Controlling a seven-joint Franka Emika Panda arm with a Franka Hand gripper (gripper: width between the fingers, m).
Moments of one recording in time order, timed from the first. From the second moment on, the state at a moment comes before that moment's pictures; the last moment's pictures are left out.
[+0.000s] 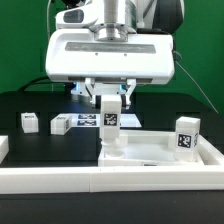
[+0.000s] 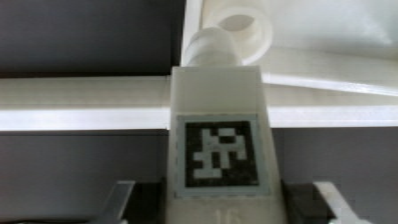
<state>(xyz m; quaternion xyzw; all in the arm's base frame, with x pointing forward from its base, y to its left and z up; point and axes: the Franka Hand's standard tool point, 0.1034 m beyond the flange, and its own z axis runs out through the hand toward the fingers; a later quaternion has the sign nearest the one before) 0.599 -0.022 0.107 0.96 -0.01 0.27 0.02</state>
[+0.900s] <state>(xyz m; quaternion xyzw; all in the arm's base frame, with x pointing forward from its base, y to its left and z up) 0.607 -0.015 0.101 0.96 0.00 0.28 0.02</state>
